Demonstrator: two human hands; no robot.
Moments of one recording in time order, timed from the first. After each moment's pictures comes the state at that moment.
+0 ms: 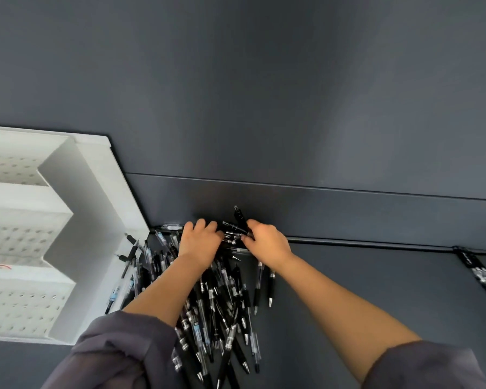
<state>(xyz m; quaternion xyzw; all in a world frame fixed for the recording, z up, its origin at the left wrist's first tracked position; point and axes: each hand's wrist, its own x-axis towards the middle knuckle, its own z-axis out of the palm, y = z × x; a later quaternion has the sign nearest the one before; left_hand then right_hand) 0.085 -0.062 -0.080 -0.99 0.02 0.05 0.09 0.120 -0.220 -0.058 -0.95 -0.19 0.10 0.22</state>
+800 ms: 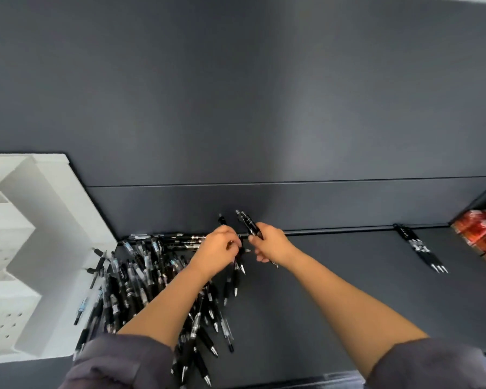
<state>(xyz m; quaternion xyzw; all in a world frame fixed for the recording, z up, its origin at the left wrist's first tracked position) 0.068 -0.156 -0.050 -0.93 0.10 -0.02 -0.34 0.098 -0.313 -0.033 -0.90 -0.07 0.18 0.40</state>
